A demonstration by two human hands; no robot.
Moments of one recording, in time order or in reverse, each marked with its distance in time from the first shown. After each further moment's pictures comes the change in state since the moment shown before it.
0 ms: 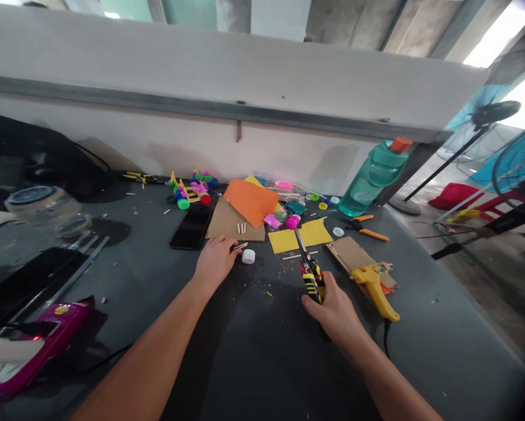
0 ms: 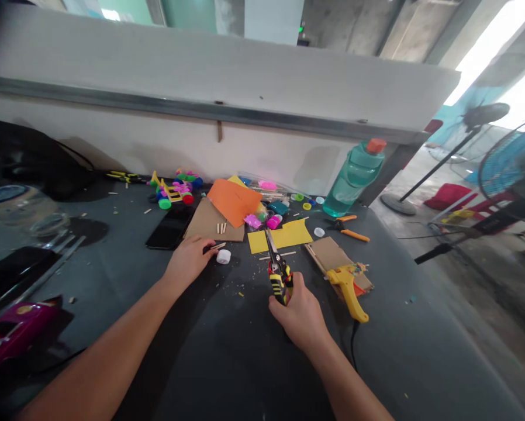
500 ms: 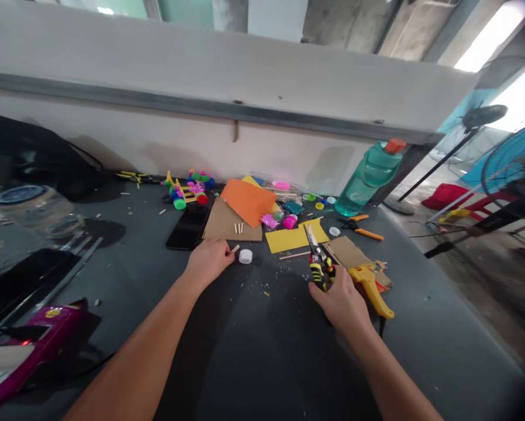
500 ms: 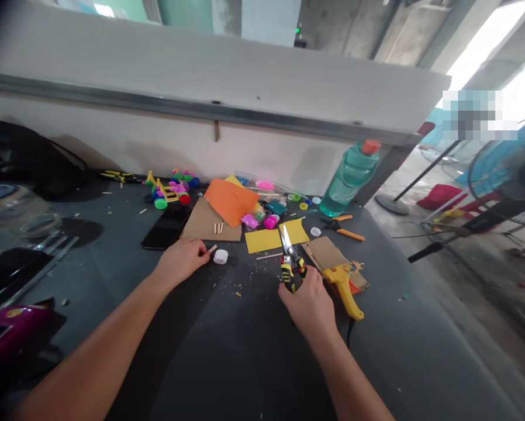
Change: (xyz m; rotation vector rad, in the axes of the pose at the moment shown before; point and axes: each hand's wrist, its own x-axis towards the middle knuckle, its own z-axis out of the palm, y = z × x) left_hand 0.004 -0.003 -0.015 0.054 -0.172 -0.012; right_hand 0.012 0.013 -0.005 -0.181 0.240 0.151
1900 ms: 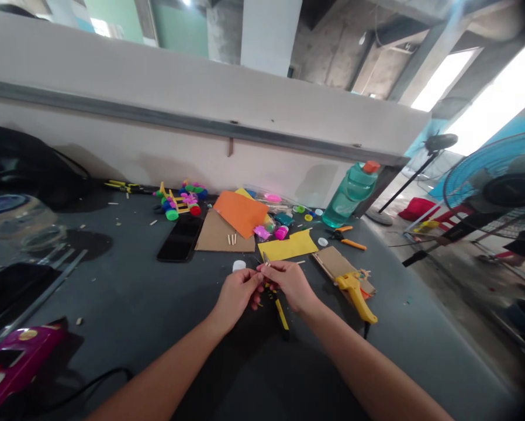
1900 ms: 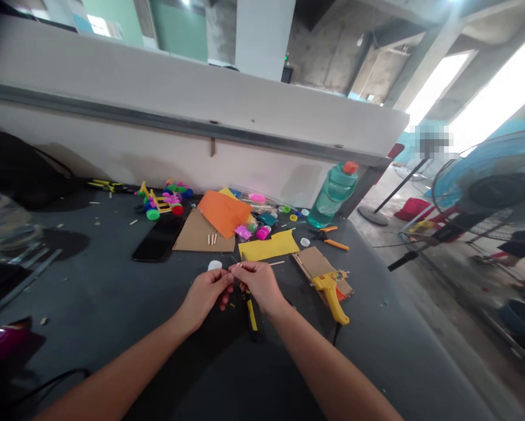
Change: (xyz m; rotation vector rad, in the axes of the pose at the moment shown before) left_hand -0.037 0.082 0.013 -1.471 -0.231 -0.282; right_hand 0.023 -0.076 0.023 1.093 -0.528 -0.215
